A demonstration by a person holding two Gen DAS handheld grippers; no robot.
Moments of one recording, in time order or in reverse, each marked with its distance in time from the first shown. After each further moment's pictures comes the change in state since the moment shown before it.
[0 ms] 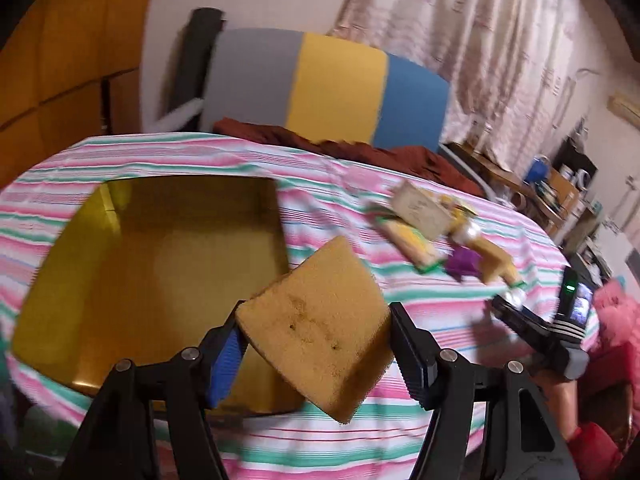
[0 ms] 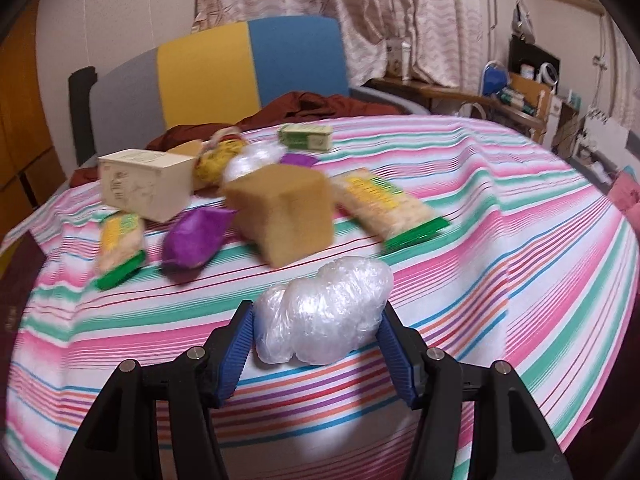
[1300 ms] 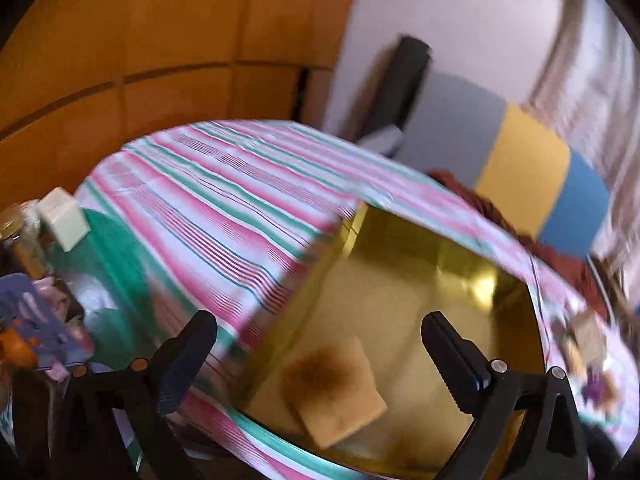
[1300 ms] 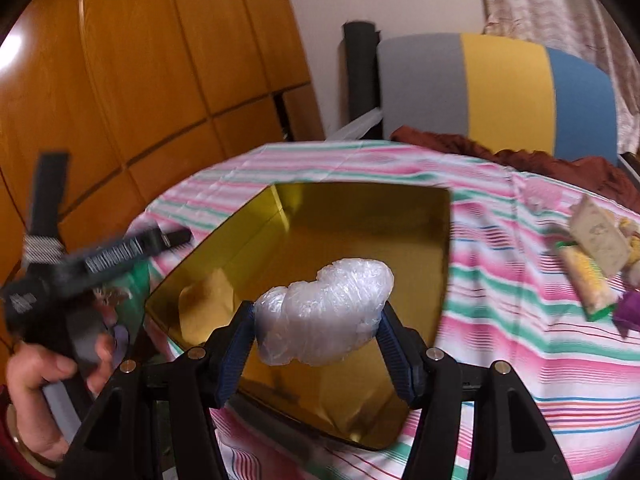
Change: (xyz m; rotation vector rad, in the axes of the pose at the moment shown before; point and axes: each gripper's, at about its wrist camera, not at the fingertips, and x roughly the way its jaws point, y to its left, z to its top) left arm -0.044 0.190 -0.001 -0.413 -0.146 0.457; right arm -0.102 0.318 -0.058 -0.499 0.092 0.690
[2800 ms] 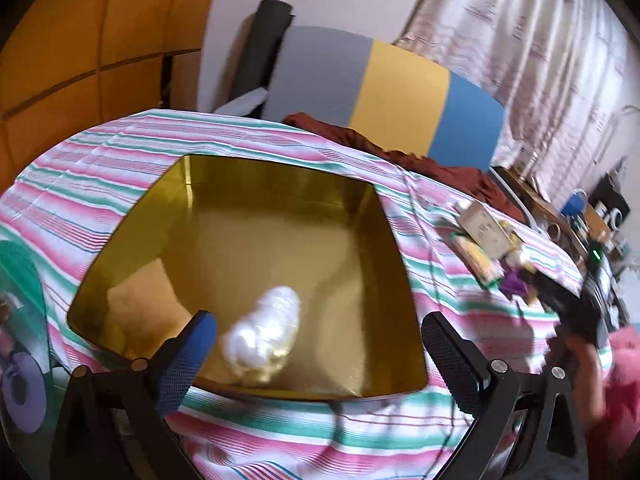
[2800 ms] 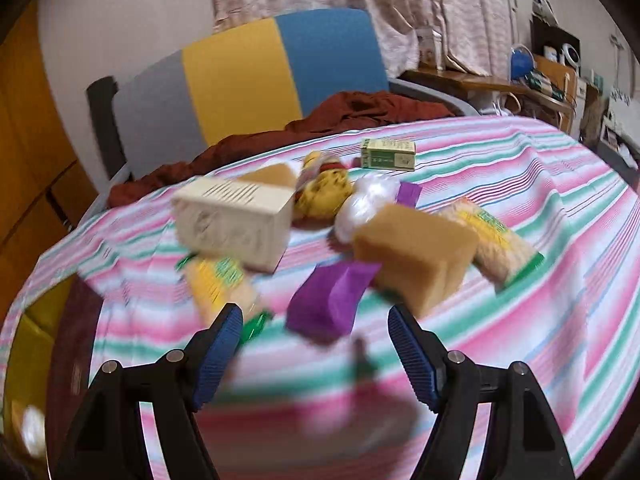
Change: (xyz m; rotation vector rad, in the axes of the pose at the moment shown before) left arm -0.036 -0.110 -0.063 0.302 0.157 -0.355; right arm -0.079 -0.298 -0.033 0.576 -0.085 -0.605
